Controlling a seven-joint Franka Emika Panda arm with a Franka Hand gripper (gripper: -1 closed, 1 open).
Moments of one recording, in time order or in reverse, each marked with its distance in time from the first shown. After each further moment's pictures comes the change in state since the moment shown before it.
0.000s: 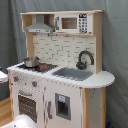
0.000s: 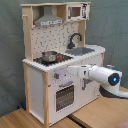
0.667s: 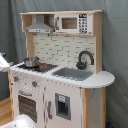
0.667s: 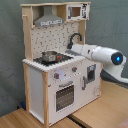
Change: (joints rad) arm -0.005 0.032 -0.180 0.021 0.064 -0.109 -0.001
